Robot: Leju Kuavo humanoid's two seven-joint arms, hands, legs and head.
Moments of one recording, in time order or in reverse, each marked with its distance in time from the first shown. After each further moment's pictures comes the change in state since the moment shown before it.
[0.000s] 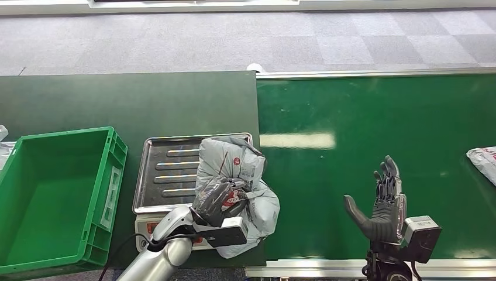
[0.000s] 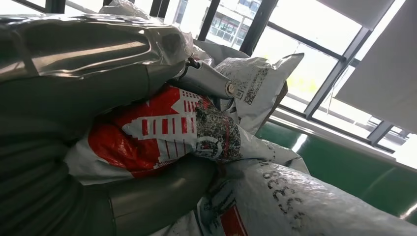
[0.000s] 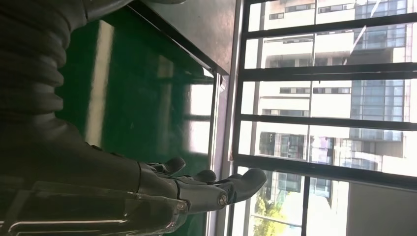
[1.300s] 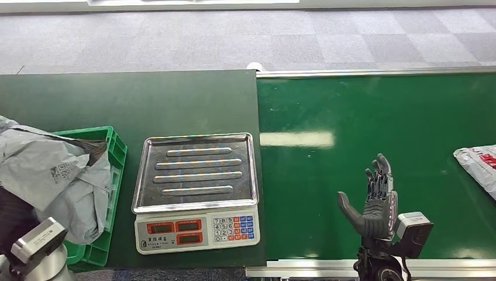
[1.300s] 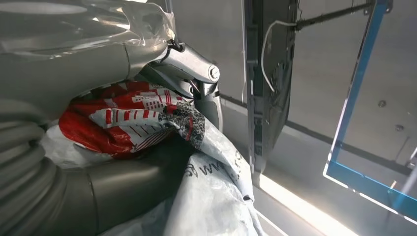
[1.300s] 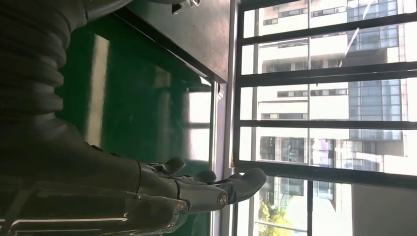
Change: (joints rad) left arm 0.210 -0.150 0.799 -0.881 0.070 0.632 -0.341; right arm -0.020 -0.002 0.060 0.046 -0.043 -0.046 -0.010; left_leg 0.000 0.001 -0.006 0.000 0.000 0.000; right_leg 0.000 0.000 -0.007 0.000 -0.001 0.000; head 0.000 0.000
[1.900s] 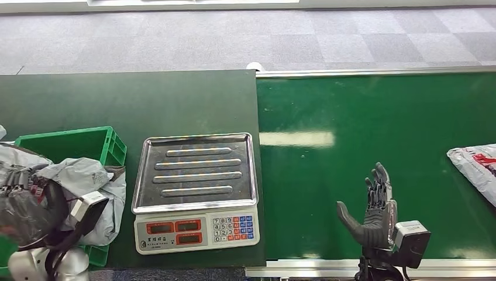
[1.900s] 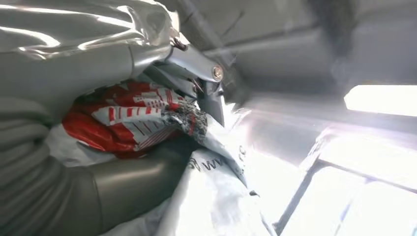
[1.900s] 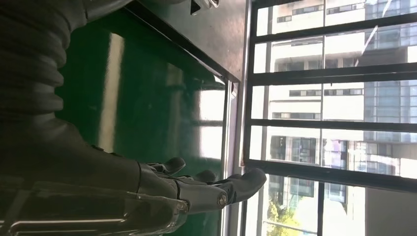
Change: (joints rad) left arm 0.009 -0.062 0.212 0.341 -0.354 0.000 0.237; right arm 0.063 -0.003 0.003 -0.037 0.037 -0.001 0.011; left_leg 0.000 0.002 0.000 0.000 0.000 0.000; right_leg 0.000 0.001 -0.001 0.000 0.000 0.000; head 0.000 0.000
